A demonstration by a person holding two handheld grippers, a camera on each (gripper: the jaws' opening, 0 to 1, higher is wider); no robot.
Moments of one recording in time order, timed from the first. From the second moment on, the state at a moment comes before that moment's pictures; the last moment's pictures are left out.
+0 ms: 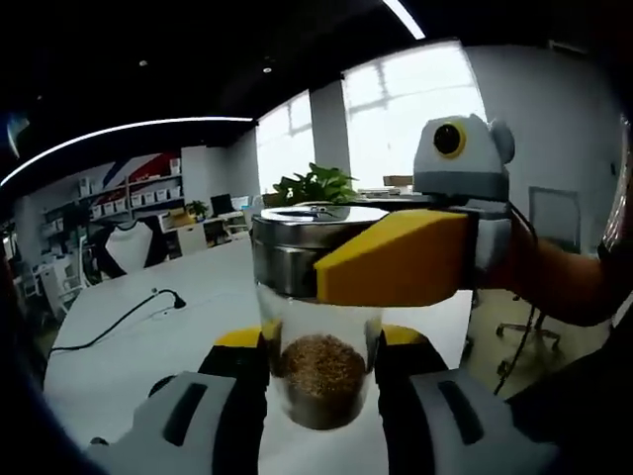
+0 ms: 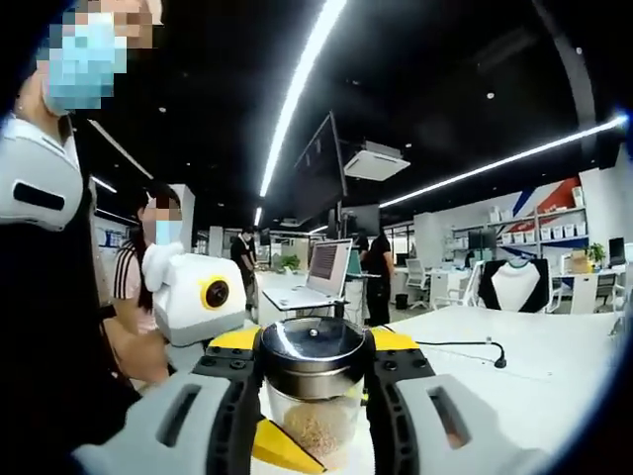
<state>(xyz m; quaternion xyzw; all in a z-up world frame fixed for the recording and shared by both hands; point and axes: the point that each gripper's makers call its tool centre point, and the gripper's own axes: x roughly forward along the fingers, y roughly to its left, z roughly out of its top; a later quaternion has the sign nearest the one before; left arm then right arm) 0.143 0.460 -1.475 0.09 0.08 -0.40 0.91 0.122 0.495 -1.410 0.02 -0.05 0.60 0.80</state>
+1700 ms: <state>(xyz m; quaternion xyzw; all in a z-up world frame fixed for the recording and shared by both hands) 0.150 0.463 -1.471 0.10 0.07 -0.37 0.92 0.128 0.491 -1.411 0.00 -0.04 0.60 0.80</state>
